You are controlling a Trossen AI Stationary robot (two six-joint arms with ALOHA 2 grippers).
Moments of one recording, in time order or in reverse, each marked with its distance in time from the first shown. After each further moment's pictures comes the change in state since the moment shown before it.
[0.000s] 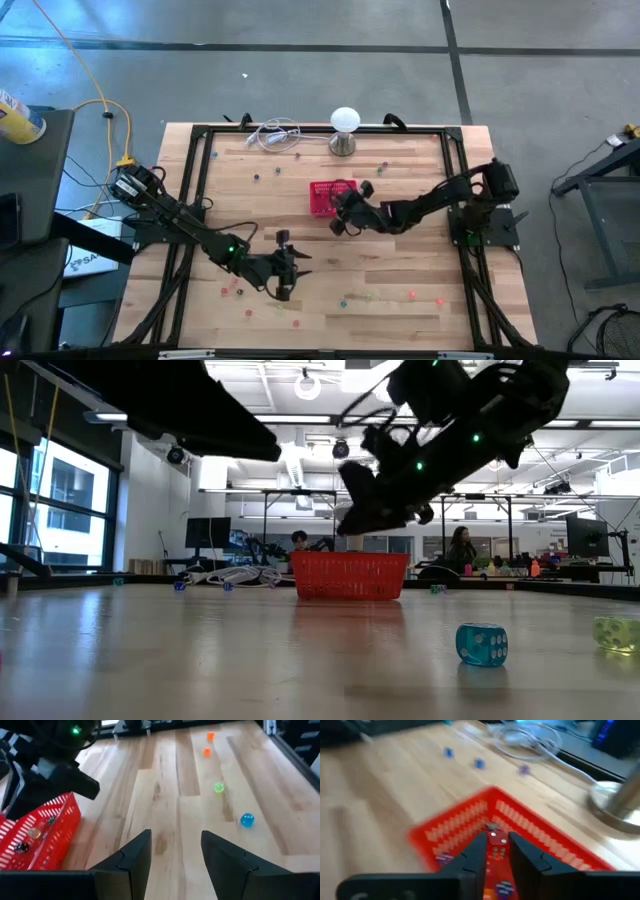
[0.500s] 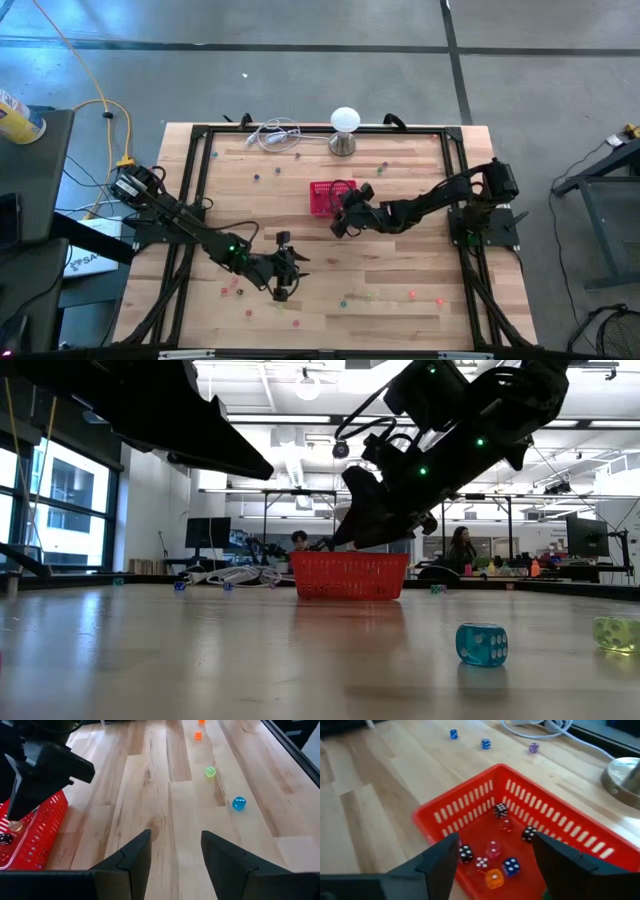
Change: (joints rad) left arm 0.006 0.000 0.000 -0.058 0.069 -0.022; right arm -0.011 0.000 -0.001 -0.046 -0.077 0.079
